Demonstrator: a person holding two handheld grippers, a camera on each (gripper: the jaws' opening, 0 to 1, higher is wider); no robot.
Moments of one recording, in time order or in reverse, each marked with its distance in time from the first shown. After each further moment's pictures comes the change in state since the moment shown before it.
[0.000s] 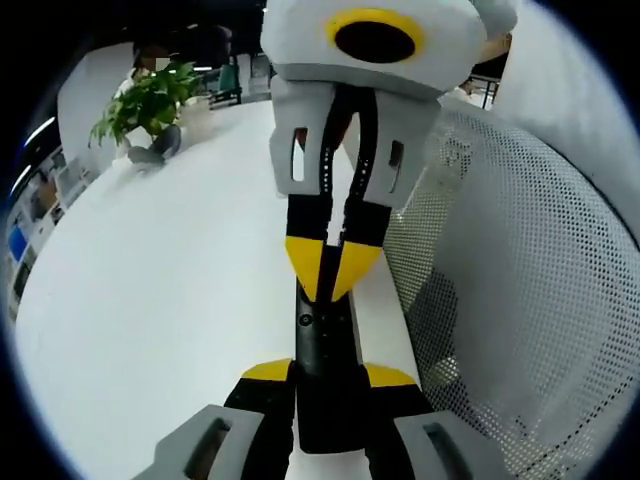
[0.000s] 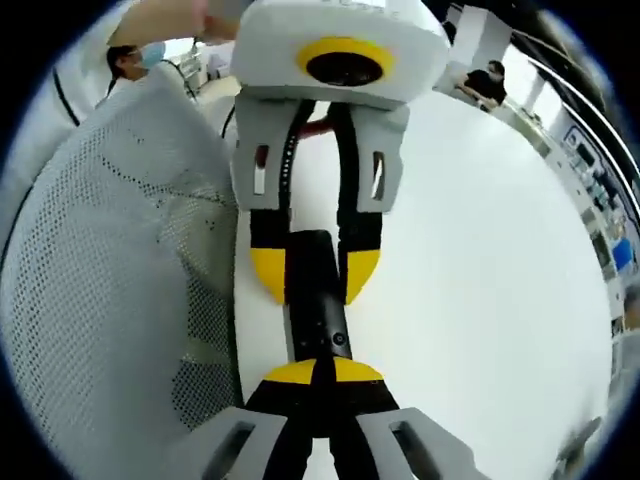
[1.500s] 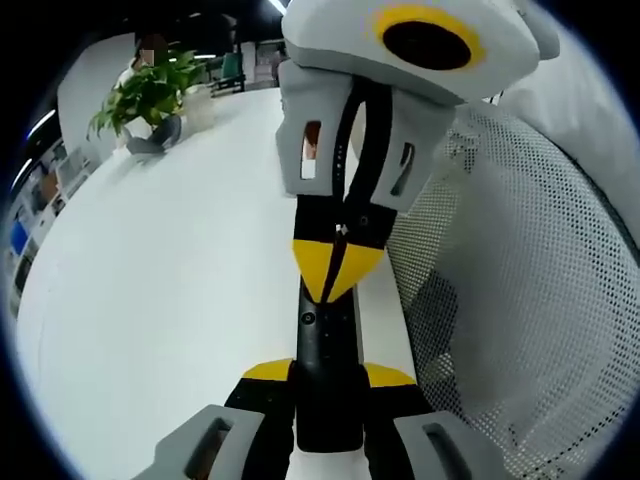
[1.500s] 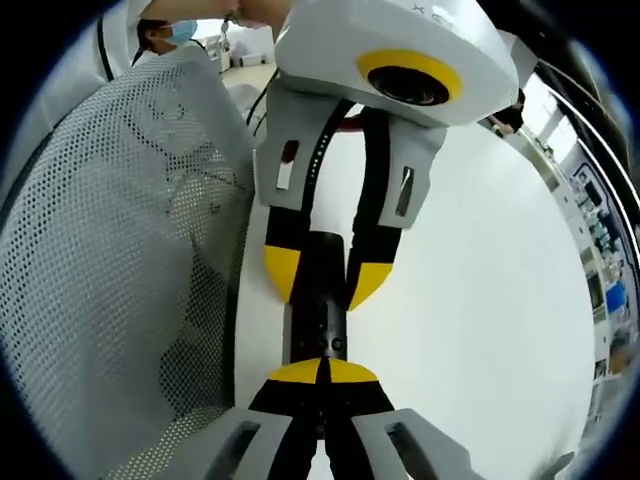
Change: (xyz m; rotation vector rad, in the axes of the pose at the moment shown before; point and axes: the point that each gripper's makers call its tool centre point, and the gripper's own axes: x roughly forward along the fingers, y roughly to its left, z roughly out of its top) left arm 0.002 0.003 0.003 -0.022 0.068 0.018; right arm -0.001 -0.002 -0.003 -0.273 -0.018 -0.034
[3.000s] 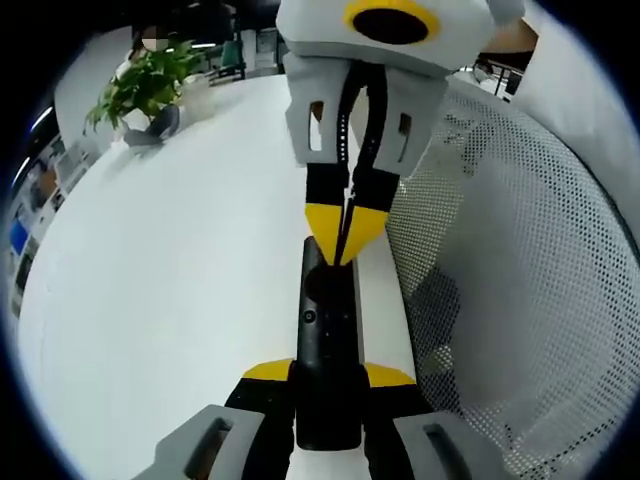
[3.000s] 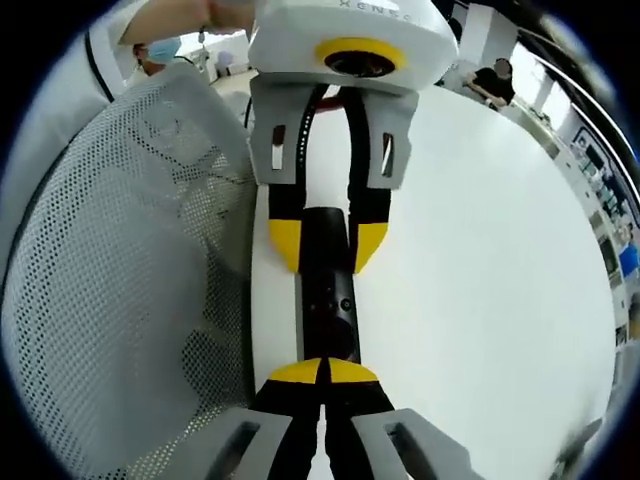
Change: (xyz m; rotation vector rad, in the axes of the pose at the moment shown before) left arm 0.001 0.000 0.001 -0.005 0.061 0.007; right arm -0.015 0.008 -0.023 0.112 0.028 0.087
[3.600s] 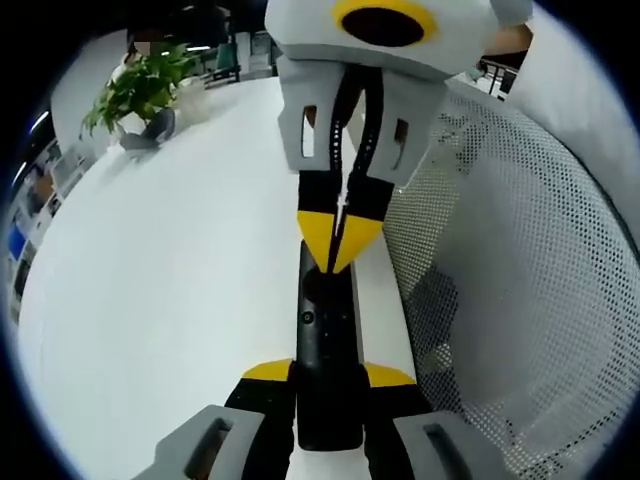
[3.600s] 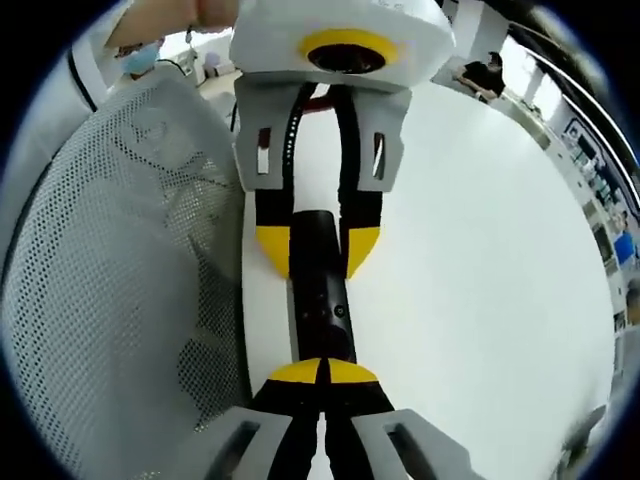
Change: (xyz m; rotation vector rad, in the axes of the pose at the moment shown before) left arm 0.000 0.000 0.002 0.018 -0.007 -0.013; right arm 0.001 -0.004 0.003 0.081 -0.035 -0.039
